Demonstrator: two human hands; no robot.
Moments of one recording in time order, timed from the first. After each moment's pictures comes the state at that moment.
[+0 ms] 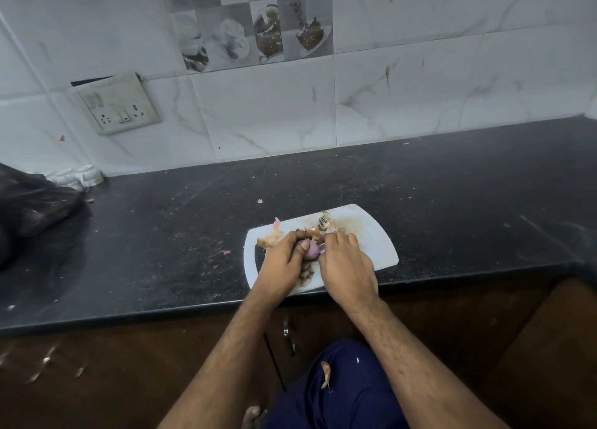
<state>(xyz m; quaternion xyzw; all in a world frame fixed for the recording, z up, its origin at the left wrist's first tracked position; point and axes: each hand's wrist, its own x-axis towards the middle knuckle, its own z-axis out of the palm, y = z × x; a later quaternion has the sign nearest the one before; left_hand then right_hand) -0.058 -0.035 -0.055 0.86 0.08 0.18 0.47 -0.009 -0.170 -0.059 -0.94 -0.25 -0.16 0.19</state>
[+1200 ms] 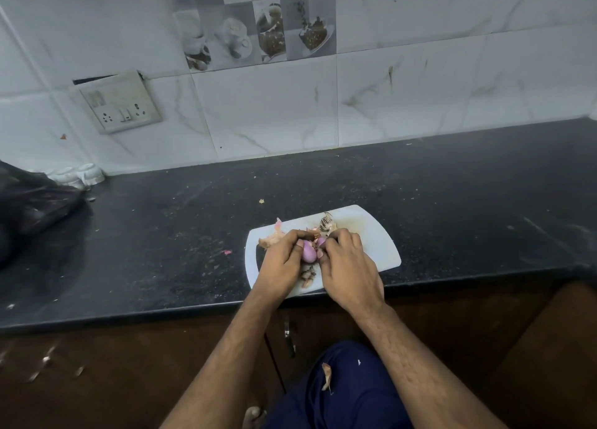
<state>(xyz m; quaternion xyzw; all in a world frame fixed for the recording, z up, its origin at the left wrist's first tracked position) -0.058 -0.032 -0.055 0.83 0.06 0.20 0.51 -0.005 -0.178 -0.069 -0.91 -0.29 -0.19 0.22</state>
